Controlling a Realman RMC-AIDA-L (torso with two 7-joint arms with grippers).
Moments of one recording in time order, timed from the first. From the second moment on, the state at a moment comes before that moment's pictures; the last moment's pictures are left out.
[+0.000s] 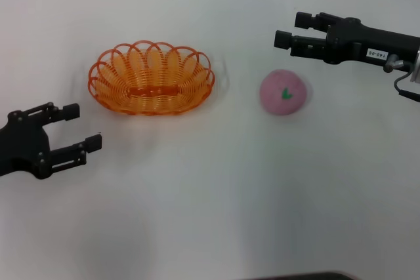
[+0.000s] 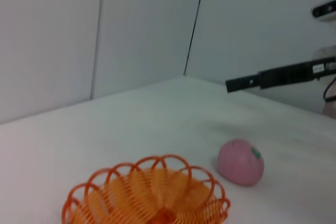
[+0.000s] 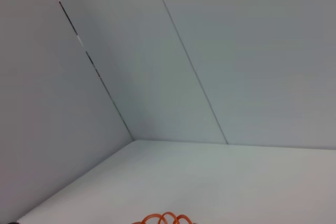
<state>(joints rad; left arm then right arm) -0.36 -2.14 0.39 0.75 2.21 1.72 -1.17 0.50 2.08 -0.50 -0.54 -1.96 -1.50 1.43</state>
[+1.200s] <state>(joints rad) -0.36 -2.14 0.39 0.75 2.23 1.70 -1.19 0.52 2.00 -0.68 -0.99 -2.10 -1.74 1.84</state>
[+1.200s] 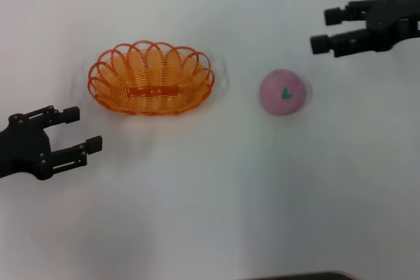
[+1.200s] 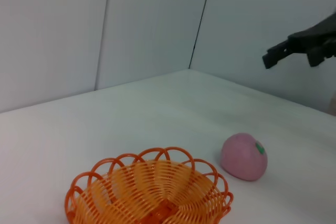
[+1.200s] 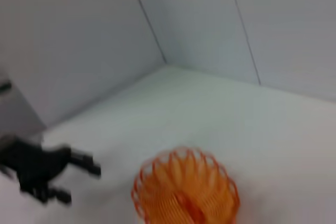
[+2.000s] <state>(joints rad) -0.36 -2.14 0.39 0.75 2.23 1.69 -1.22 0.64 2.01 -0.70 -1.21 -2.62 -1.88 1.99</state>
